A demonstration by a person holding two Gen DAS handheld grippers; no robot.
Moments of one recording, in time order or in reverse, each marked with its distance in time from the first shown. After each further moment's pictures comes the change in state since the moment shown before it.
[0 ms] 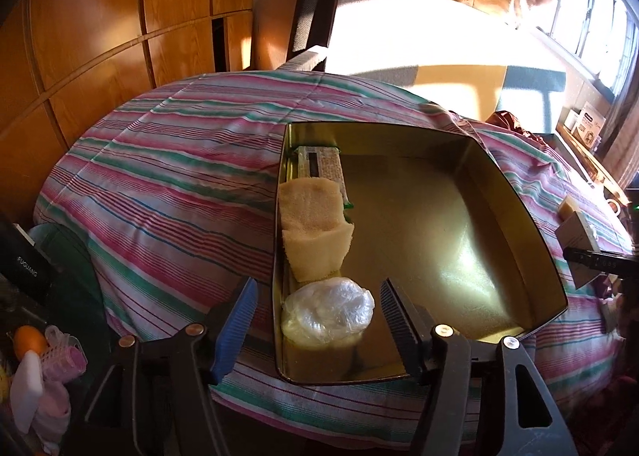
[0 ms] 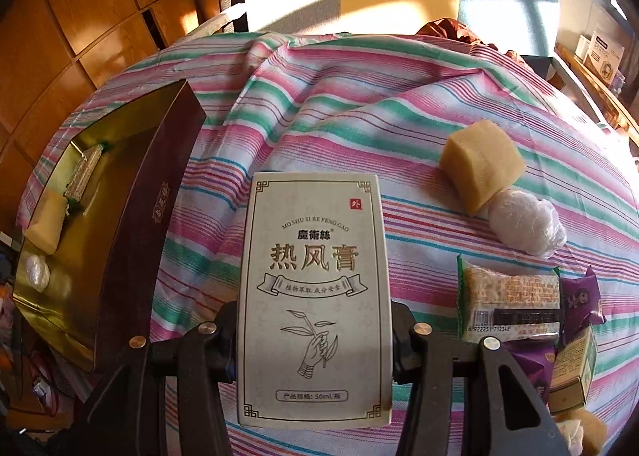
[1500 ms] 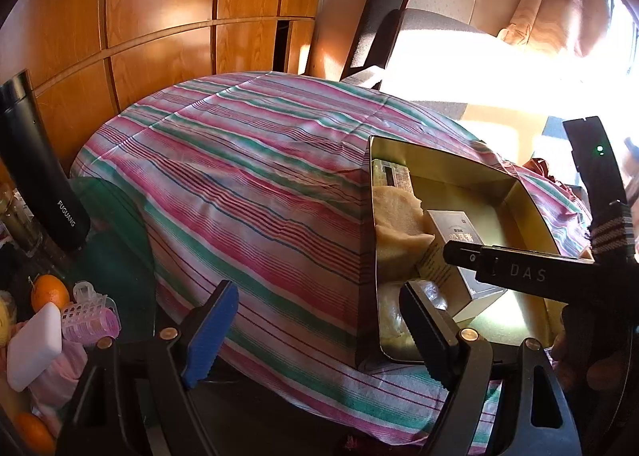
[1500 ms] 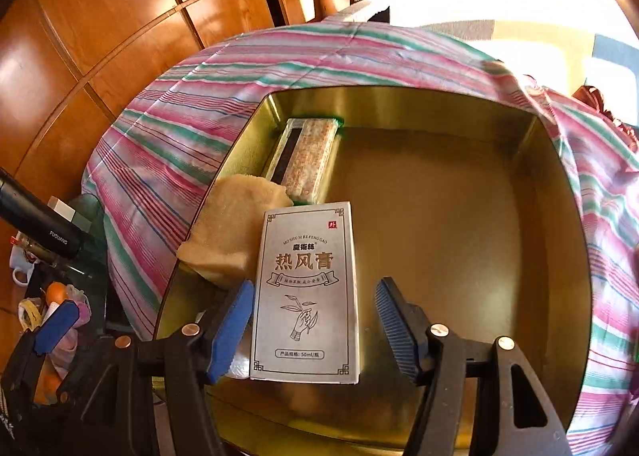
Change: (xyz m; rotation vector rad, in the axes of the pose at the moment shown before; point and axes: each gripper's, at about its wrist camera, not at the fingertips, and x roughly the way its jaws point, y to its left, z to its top) left arm -0.017 0.063 -0.024 -0.178 -0.056 0.057; right arm 0.022 0.285 0.011 -0.208 0.019 0.167
